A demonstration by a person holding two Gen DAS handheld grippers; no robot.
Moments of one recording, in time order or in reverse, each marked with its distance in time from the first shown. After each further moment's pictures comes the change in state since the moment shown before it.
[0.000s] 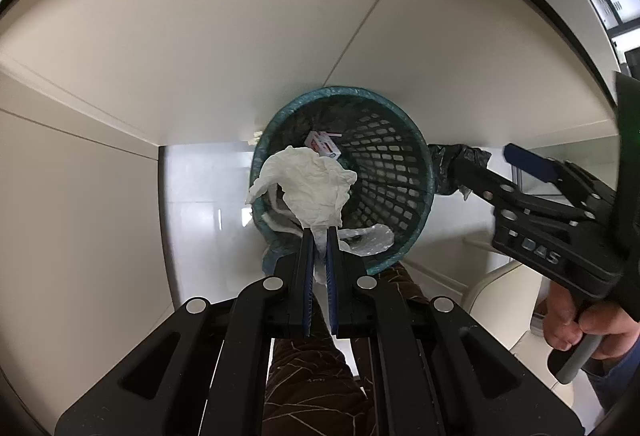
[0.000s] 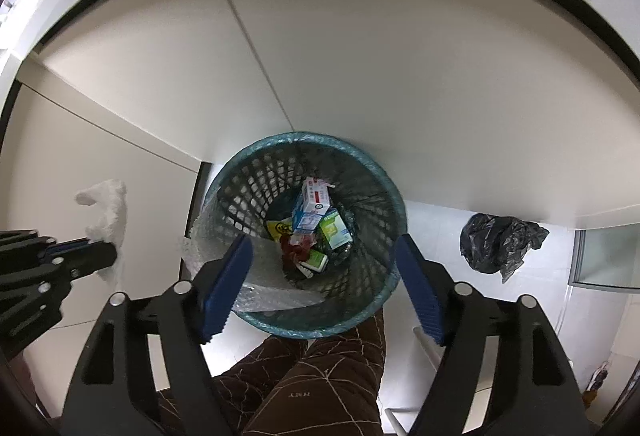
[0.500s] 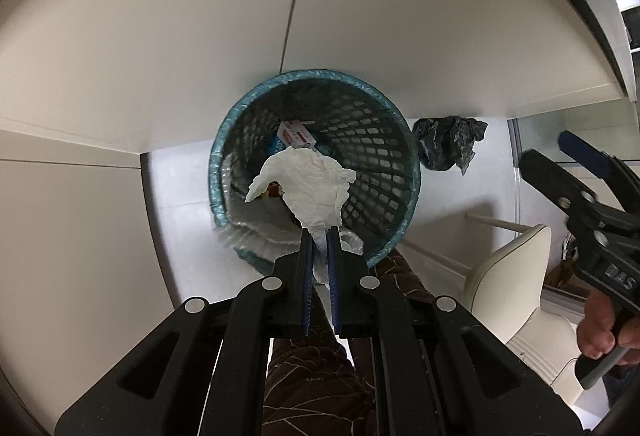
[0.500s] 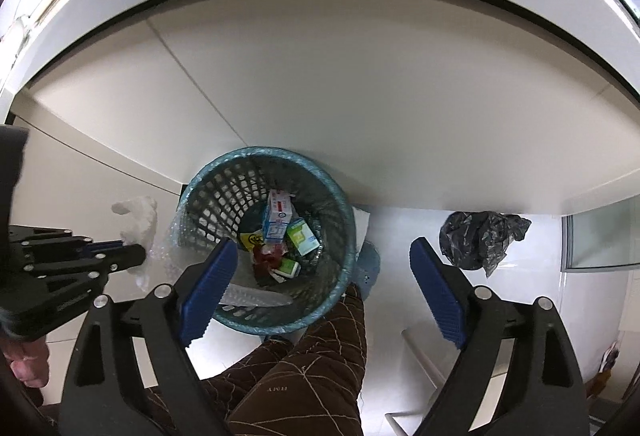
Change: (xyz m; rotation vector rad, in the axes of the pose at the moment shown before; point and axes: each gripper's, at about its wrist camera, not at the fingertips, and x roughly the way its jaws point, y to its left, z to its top) left arm 0.039 -0.040 0.013 0.096 0.071 0.006; right arm -0.038 -0.060 -0.013 0.083 -0.065 -0.043
